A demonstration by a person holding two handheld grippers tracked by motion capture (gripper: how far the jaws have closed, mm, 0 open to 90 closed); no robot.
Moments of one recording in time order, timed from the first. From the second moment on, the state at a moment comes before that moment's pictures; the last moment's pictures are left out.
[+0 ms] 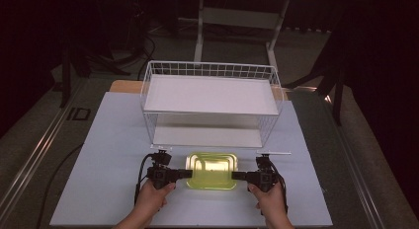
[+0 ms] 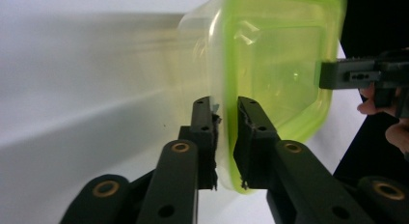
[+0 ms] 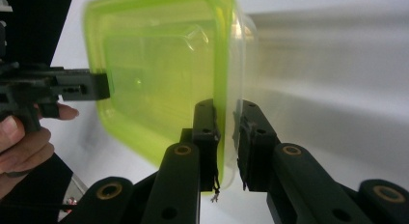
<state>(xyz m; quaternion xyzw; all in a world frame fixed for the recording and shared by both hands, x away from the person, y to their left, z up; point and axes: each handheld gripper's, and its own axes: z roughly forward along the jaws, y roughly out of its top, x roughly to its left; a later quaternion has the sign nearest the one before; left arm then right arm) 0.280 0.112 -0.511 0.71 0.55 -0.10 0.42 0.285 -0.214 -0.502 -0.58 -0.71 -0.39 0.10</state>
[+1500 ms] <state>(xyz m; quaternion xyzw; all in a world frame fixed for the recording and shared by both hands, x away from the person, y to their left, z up) 0.351 0.114 -0.501 0.68 0.56 0.00 0.47 0.352 -0.185 -0.482 -0.59 -0.69 -0.42 -0.02</state>
